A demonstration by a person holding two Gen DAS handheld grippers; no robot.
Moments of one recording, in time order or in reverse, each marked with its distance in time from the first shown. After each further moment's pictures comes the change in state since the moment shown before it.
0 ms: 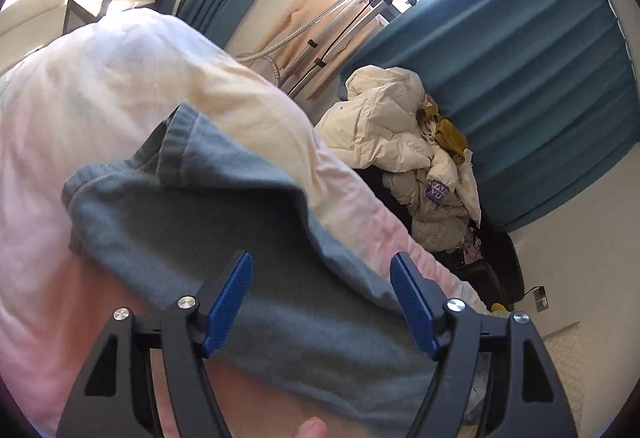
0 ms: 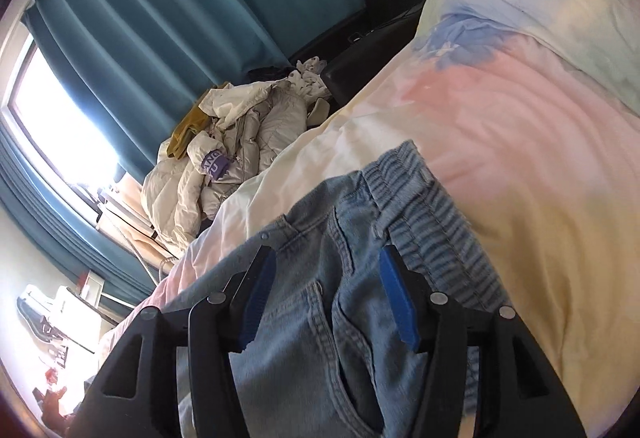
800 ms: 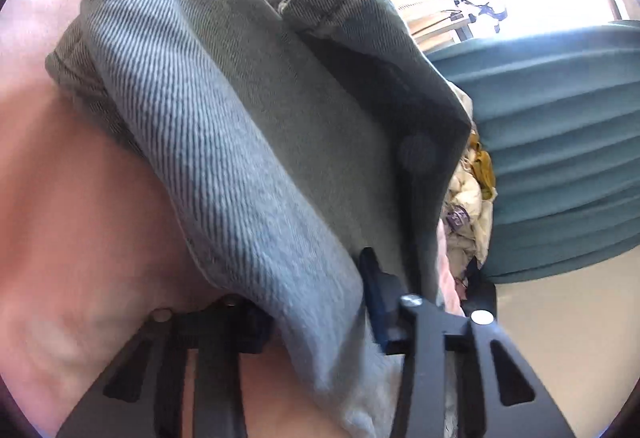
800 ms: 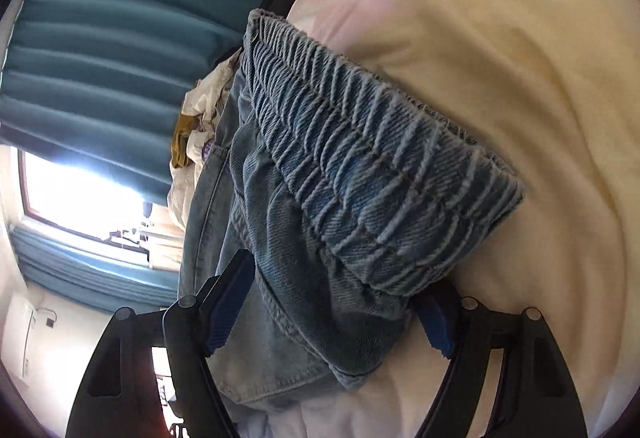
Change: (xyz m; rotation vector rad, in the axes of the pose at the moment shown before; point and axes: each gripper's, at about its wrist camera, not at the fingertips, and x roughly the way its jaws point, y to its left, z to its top) left arm 0.084 0.067 -0.035 -0.309 -0.023 0.001; right arm 0.029 -0.080 -0.079 0.395 0.127 0.134
